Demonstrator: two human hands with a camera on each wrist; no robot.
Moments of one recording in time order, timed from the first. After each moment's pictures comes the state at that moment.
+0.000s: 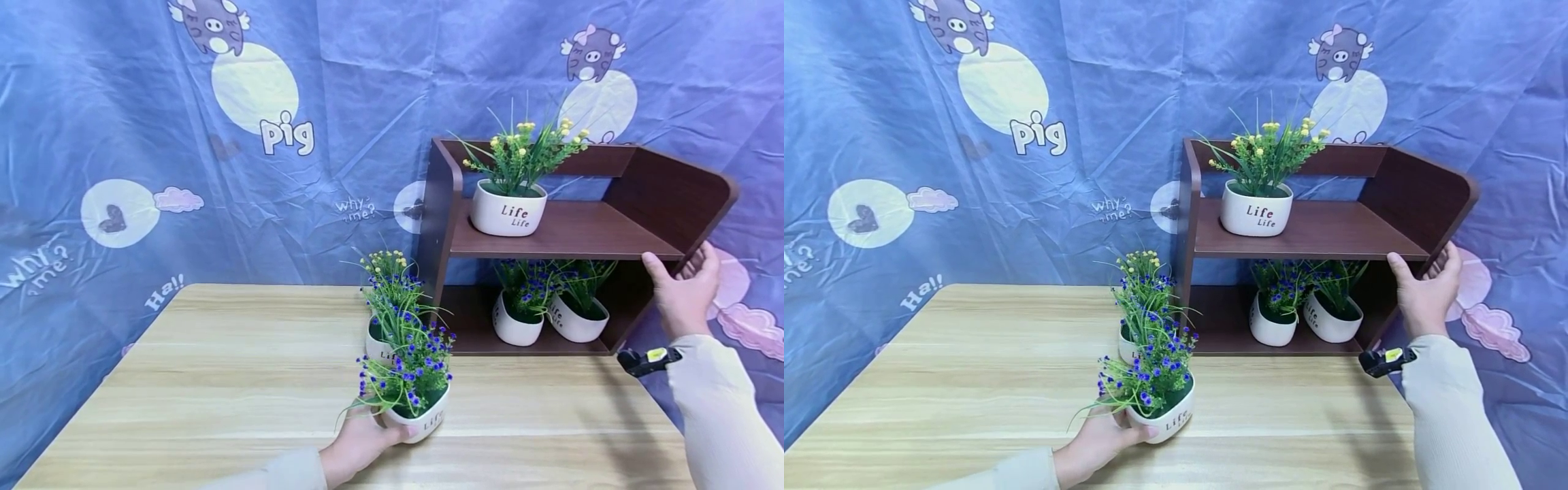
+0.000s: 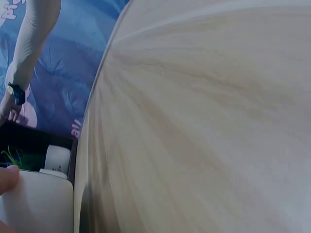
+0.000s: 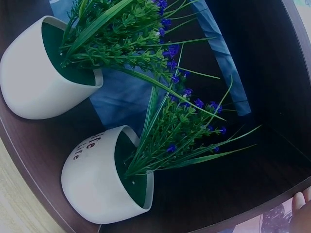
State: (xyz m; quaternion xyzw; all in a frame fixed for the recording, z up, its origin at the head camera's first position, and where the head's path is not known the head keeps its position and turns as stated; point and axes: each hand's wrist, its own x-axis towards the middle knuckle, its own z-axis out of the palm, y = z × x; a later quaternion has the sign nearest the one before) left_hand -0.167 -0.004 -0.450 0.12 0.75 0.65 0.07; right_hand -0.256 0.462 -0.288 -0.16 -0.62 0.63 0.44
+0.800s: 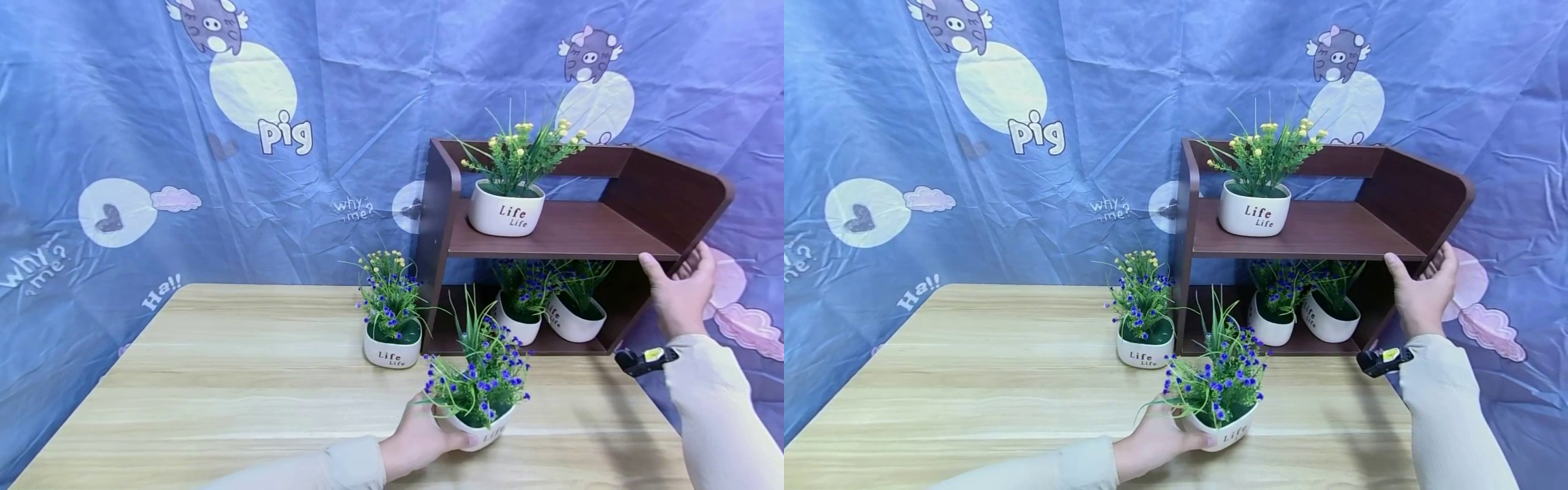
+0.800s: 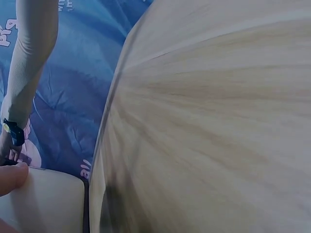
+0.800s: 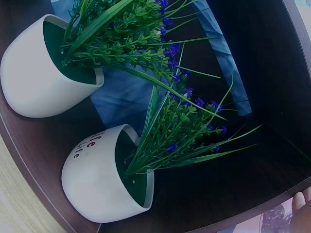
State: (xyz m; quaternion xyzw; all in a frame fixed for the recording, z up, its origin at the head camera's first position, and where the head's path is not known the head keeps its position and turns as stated) left_hand -0.162 0.073 -0.436 0.14 0.76 0.63 0.10; right_hand -0.256 0.461 -0.289 -0.15 -0.63 0.62 0.44
